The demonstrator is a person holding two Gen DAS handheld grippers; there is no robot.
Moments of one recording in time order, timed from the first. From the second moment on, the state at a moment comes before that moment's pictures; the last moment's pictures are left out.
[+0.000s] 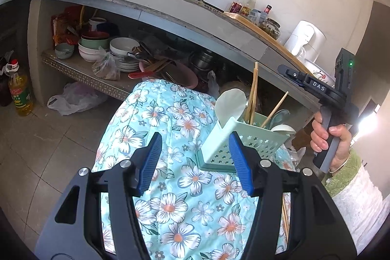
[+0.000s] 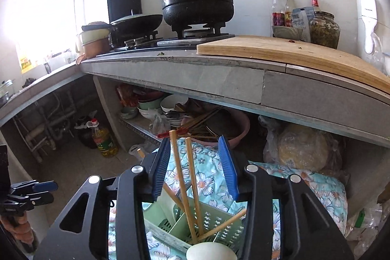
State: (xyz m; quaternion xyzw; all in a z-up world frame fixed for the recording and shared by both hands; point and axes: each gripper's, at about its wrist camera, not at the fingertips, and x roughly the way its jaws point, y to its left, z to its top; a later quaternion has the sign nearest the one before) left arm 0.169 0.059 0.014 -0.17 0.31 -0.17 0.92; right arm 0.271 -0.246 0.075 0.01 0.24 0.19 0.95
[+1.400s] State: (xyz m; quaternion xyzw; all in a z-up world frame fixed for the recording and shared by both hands) left arm 0.128 -0.143 -0.093 -0.01 0.49 -0.31 0.81; right arm 0.097 -0.430 -0.181 0.40 0.48 0.12 0.77
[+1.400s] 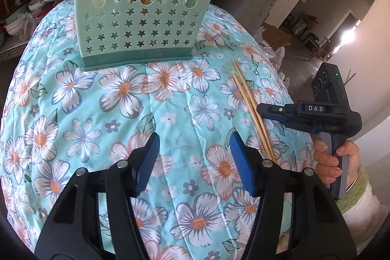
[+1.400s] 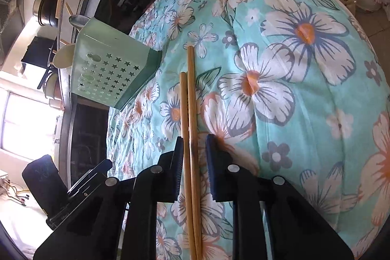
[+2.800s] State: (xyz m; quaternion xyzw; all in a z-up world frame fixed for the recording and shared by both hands) left arm 0.149 -0.289 -0.146 0.06 0.55 -0.33 0.76; right arm 0.049 -0.456 -0.194 0.44 0.47 0.12 0.75
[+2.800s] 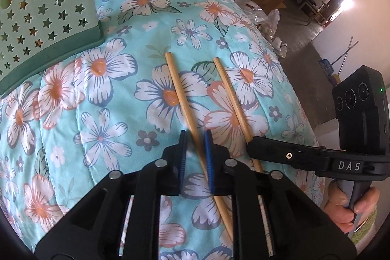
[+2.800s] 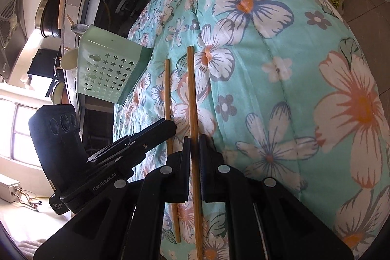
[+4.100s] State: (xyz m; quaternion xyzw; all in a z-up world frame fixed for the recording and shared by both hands) left arm 0.181 -0.152 -0.122 0.13 0.51 -0.17 0.84; right arm 0.154 -0.328 -0.137 0.16 0.54 0.10 0.82
